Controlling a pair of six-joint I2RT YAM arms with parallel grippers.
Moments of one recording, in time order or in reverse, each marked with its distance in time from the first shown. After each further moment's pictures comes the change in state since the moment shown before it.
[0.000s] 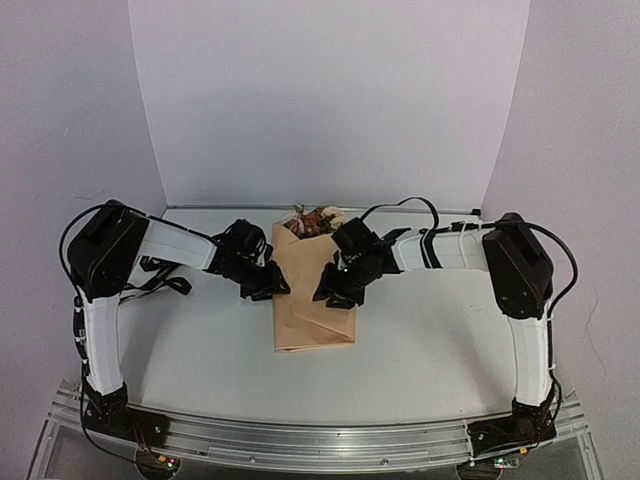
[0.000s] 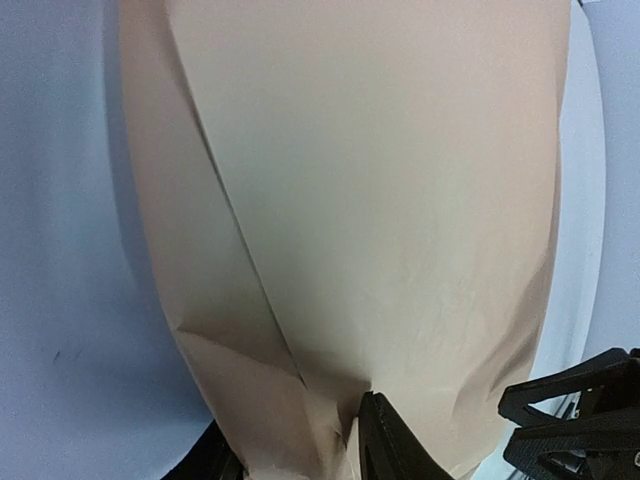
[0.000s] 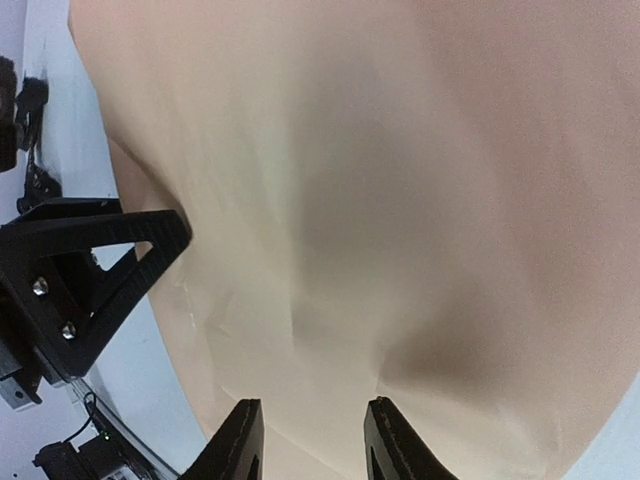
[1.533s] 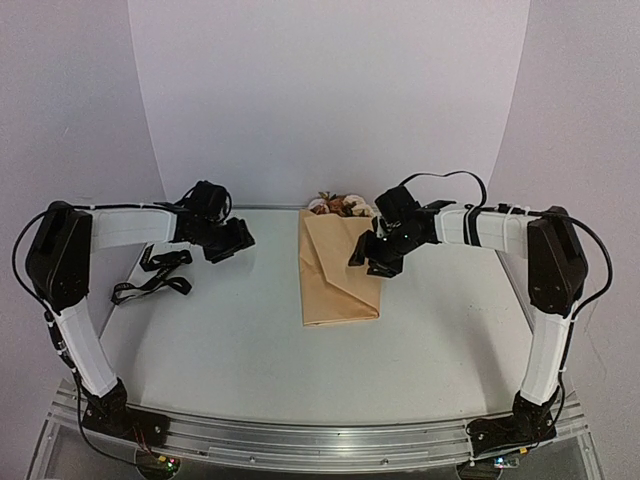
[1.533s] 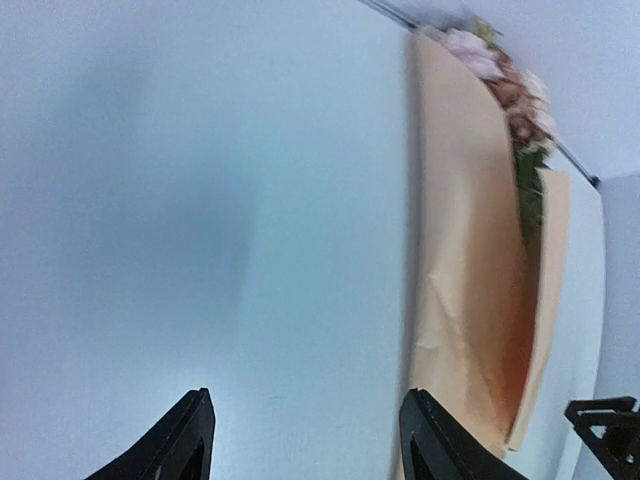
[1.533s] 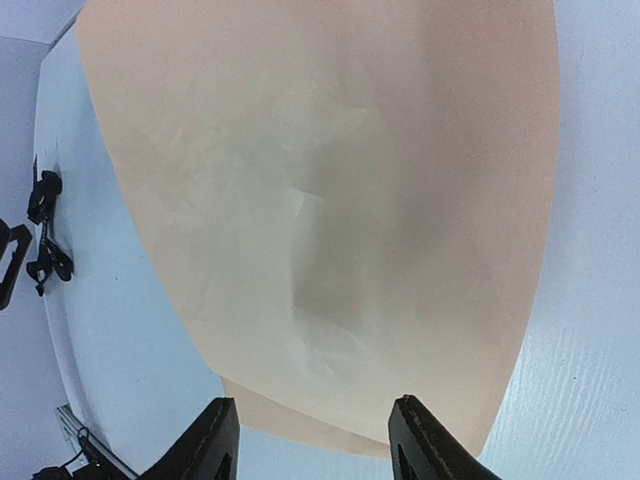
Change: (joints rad) left arm 0.146 -0.240 0.034 -0.163 -0.307 -0.038; right arm -0.179 -0.173 -0.034 -0.109 0.068 -0.186
